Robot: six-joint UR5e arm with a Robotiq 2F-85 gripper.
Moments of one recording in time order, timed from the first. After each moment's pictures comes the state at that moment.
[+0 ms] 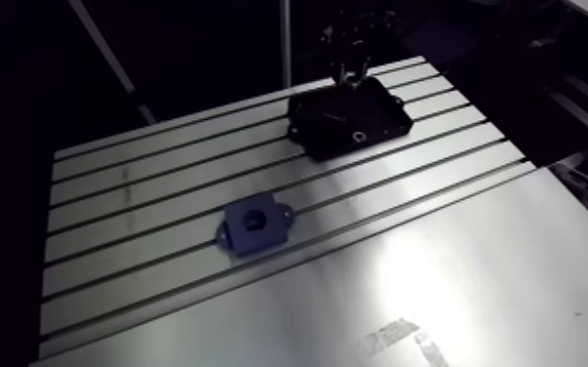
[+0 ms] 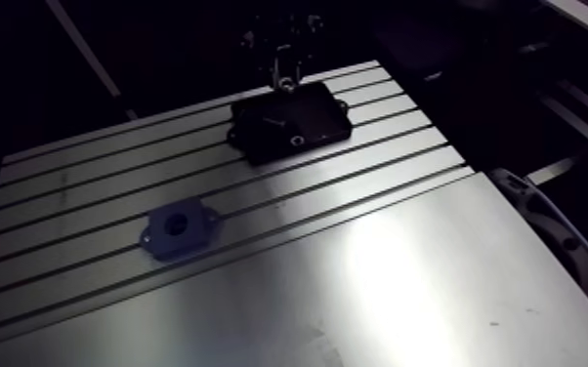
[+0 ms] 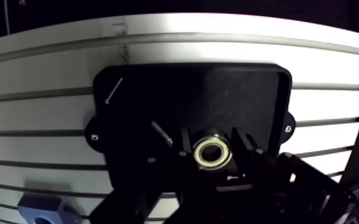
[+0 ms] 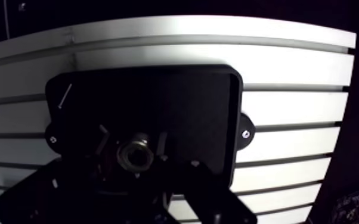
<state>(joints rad) -0.39 -1.02 1.54 -2.07 -1.62 -1.95</state>
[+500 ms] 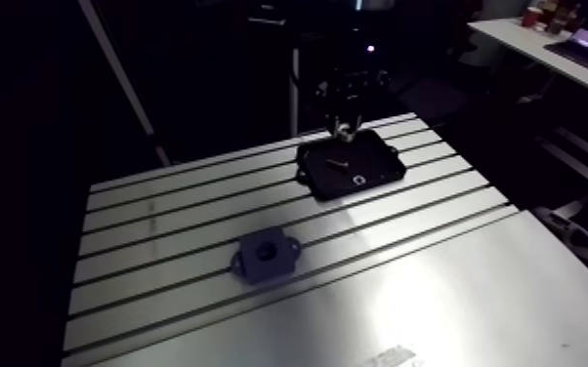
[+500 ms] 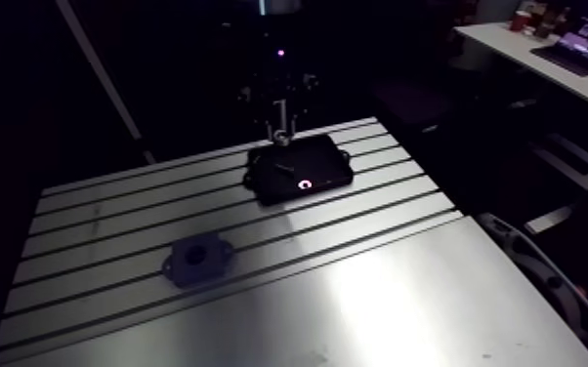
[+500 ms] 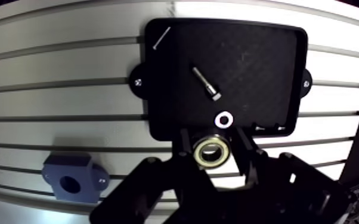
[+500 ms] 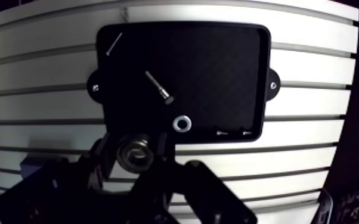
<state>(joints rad) -0.36 -1.19 1.67 -2.03 -1.59 -1.93</state>
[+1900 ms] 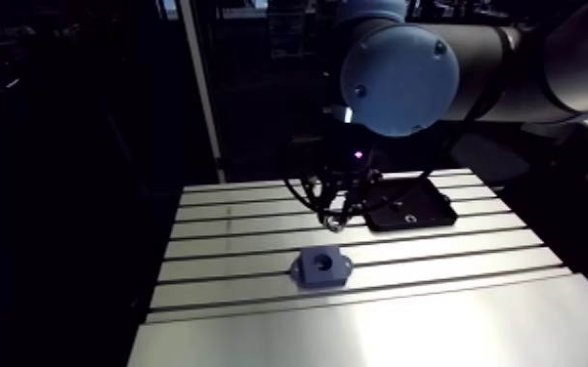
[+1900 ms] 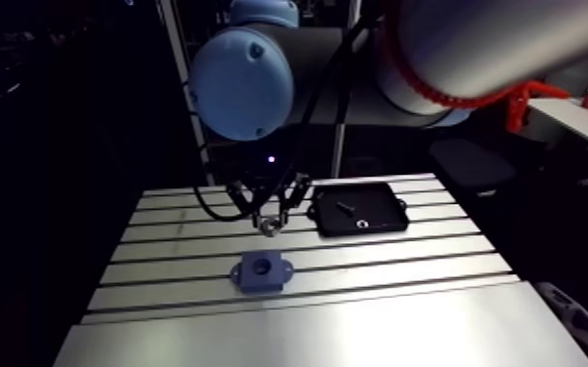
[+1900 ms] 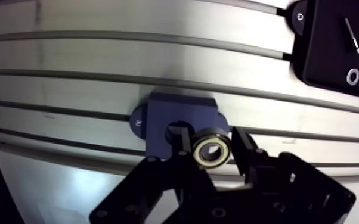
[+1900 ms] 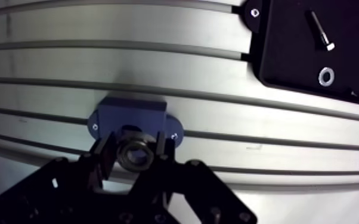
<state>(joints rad) -0.13 -1.34 1.95 -2.10 -1.54 -1.81</state>
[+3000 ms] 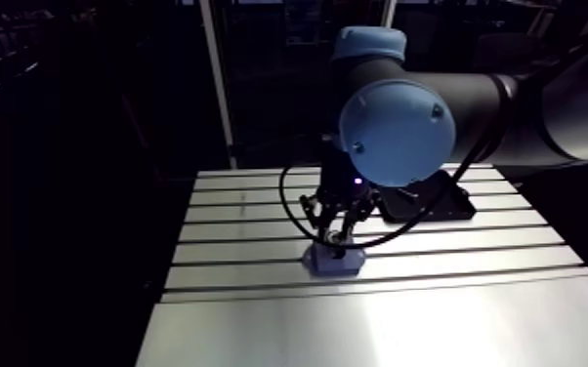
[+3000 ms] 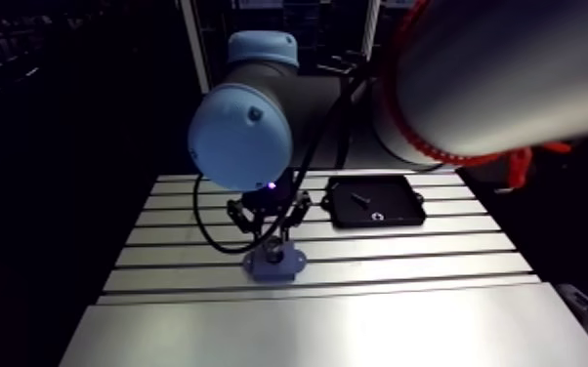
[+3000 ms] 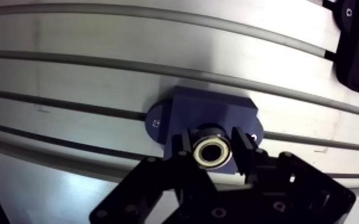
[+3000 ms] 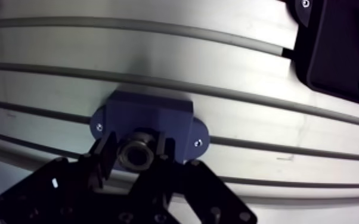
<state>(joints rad) -0.09 -1.30 2.04 -2.22 -1.55 -1.82</state>
